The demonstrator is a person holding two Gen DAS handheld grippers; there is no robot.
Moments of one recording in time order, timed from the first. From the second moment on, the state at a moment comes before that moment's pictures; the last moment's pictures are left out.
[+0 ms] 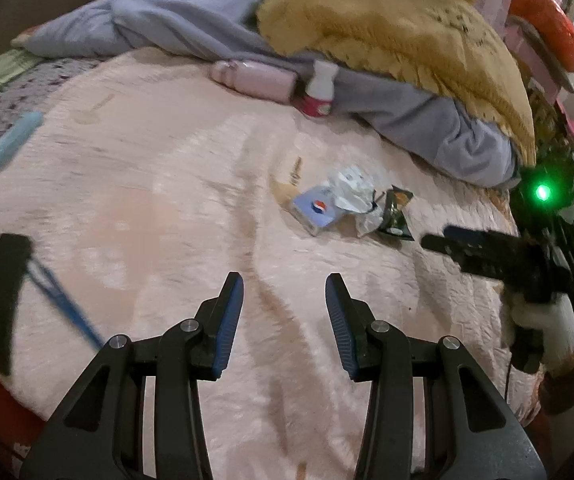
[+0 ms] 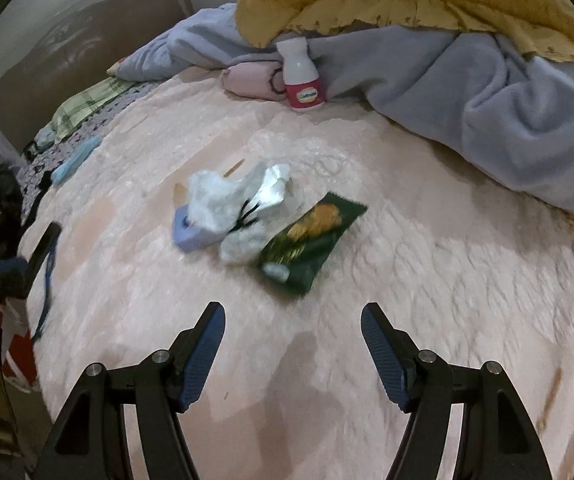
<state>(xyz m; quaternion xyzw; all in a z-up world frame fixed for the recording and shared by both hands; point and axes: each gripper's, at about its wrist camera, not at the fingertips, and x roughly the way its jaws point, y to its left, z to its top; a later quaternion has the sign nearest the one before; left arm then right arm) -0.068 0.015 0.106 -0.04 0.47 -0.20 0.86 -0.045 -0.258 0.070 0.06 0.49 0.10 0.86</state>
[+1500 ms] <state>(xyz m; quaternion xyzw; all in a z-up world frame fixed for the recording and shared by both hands) -0.067 -0.140 0.125 -0.01 0.45 -0.35 0.82 -0.231 -0.368 0.117 0.13 0.44 0.04 0.89</state>
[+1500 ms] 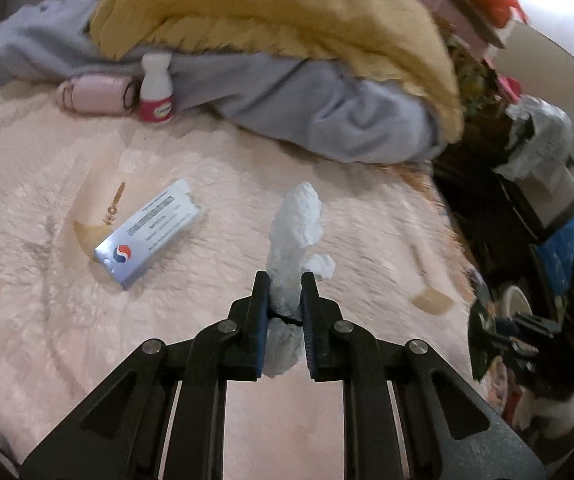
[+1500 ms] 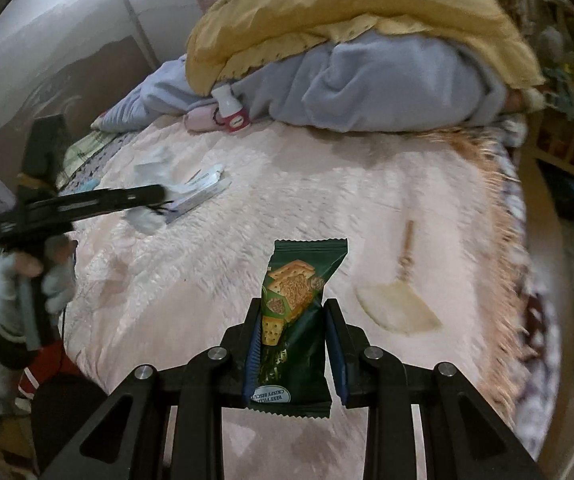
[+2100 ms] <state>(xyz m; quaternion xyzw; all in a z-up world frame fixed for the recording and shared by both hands) -0.217 -0.244 0.198 0.08 0.39 -0.45 0.80 -0.390 -0.469 0.147 0.15 0.41 -0.10 0.90</state>
